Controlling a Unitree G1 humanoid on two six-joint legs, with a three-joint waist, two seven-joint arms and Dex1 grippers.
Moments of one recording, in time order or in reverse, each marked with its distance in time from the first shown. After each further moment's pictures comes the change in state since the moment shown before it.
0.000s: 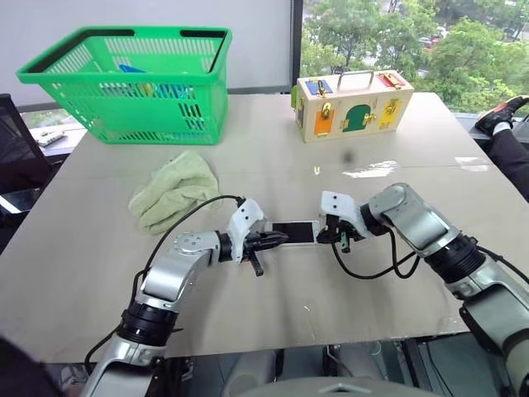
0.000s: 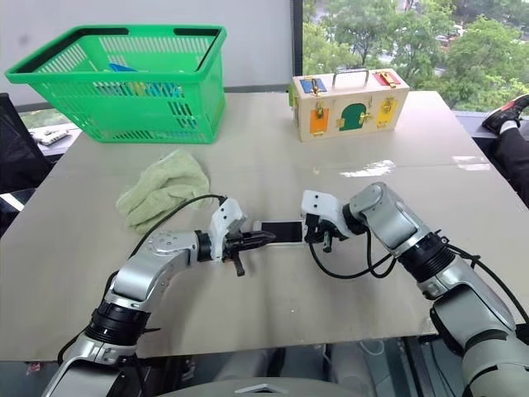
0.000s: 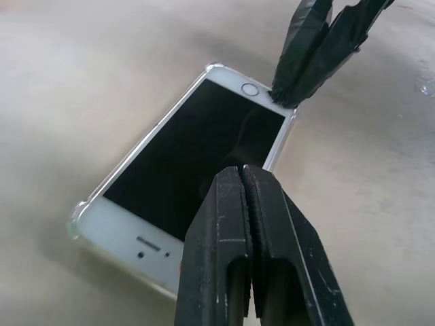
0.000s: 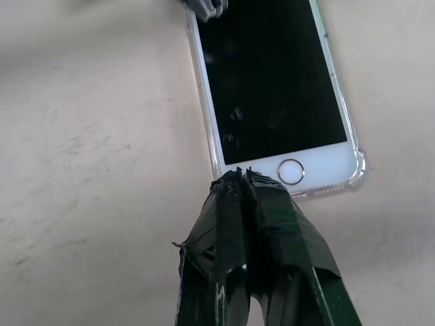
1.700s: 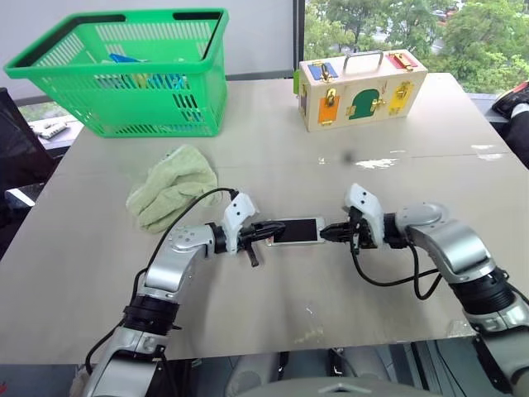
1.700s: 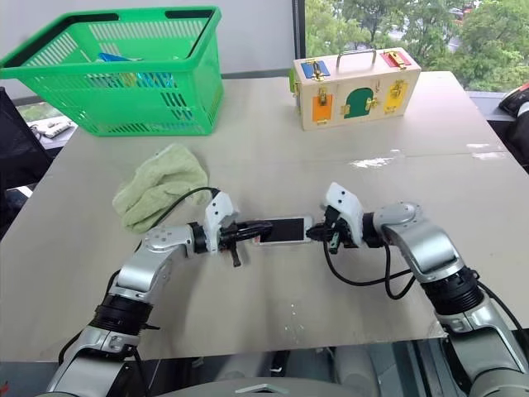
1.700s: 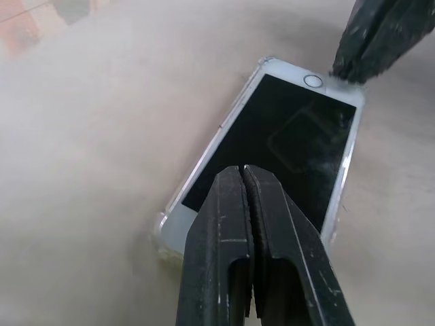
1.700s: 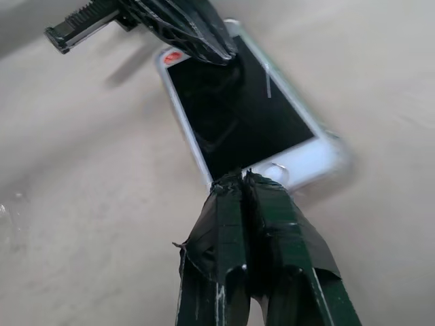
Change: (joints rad) left arm -0.038 -0.015 0.025 0.180 0.018 -0.282 -0.069; right arm 0.234 -0.074 -0.313 -0.324 0.255 0.166 -0.165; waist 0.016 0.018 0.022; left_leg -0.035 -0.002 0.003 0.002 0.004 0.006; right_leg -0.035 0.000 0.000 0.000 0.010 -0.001
